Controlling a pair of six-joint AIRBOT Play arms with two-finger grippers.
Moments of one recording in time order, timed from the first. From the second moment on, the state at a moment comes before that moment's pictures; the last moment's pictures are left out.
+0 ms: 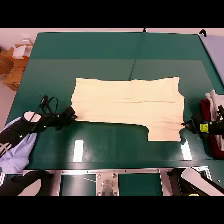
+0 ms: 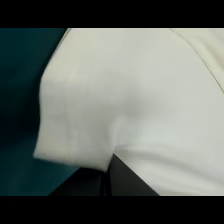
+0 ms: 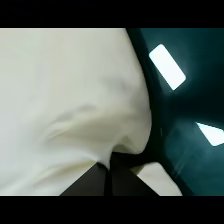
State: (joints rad) left arm -0.08 -1.06 0.47 0.70 -0.62 -1.60; right arm -0.80 -1.07 0.58 -0.95 1.15 1.35
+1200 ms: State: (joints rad) left arm -0.08 -1.74 1.50 0.92 -0.78 -1.68; right arm -0.39 -1.79 1.60 -0.96 1.10 1.56
